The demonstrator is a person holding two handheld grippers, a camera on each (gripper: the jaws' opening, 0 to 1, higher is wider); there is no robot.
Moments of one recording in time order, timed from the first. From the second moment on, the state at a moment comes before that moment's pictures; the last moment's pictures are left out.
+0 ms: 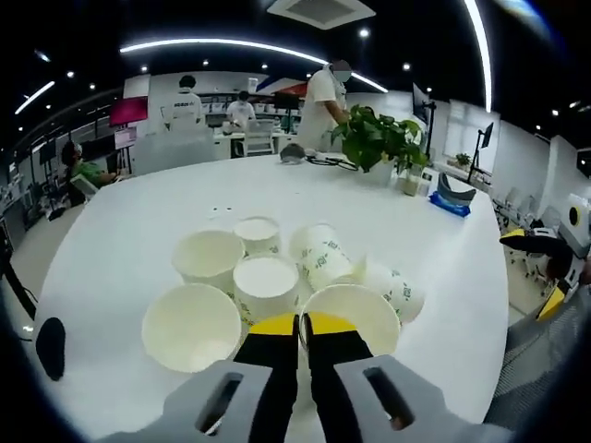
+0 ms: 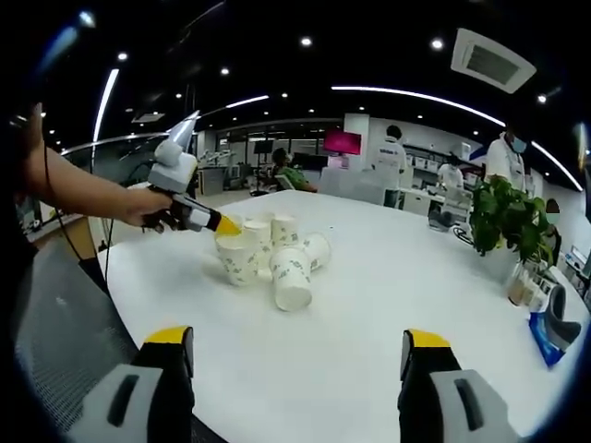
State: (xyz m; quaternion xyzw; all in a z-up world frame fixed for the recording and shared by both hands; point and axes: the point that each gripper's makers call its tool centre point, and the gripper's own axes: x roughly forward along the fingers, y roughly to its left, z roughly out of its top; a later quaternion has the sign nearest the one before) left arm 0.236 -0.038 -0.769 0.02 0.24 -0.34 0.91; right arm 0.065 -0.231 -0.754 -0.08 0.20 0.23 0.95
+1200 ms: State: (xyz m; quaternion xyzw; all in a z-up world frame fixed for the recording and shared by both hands) left arm 0.150 -0.051 -0.755 0.01 0.31 -0.43 0.85; right arm 0.064 -0.223 -0.752 -0.07 0.19 0.25 0.95
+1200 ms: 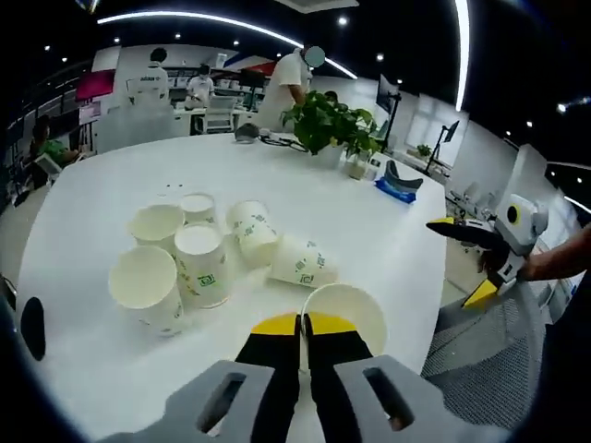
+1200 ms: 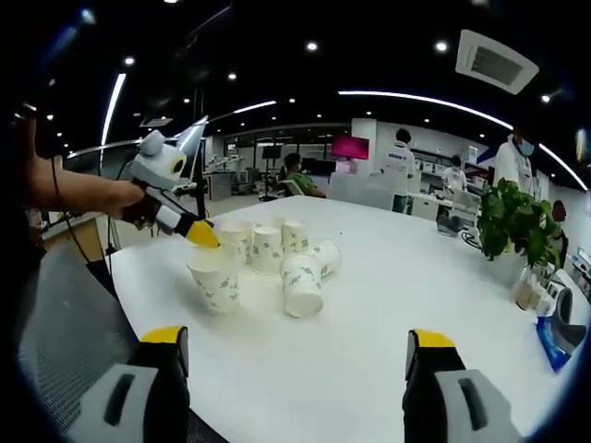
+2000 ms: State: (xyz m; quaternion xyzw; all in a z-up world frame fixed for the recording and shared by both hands) left arm 0.142 -0.051 -0.768 0.00 0.33 -0.43 0.84; right arm 0.063 -0.223 -0.754 -0.08 0.20 0.25 0.95
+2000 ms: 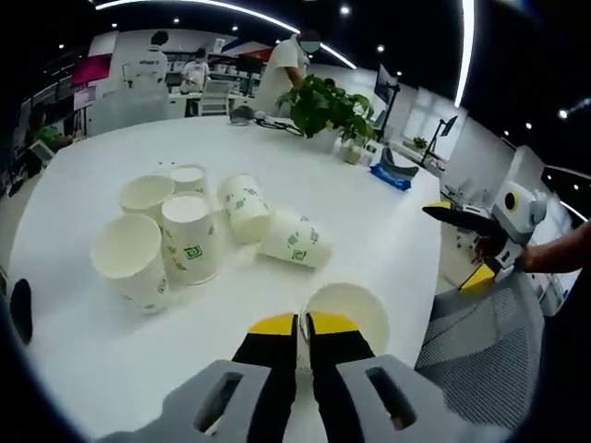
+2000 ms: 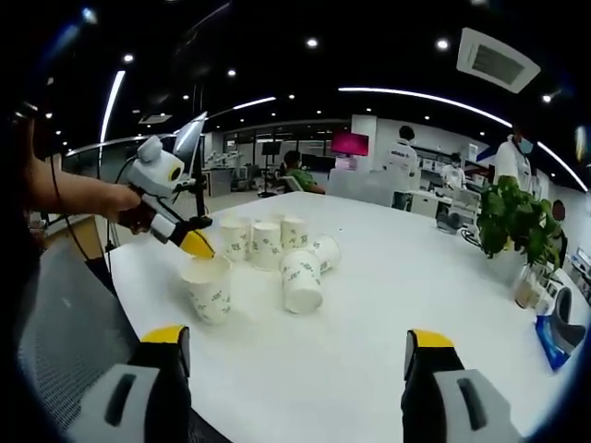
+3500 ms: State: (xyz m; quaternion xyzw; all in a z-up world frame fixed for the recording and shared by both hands) left arm 0.254 0.018 -0.763 0.16 0.25 -0.39 0.87; right arm 0.063 -0.224 -0.755 -0.08 0.20 0.25 0.95
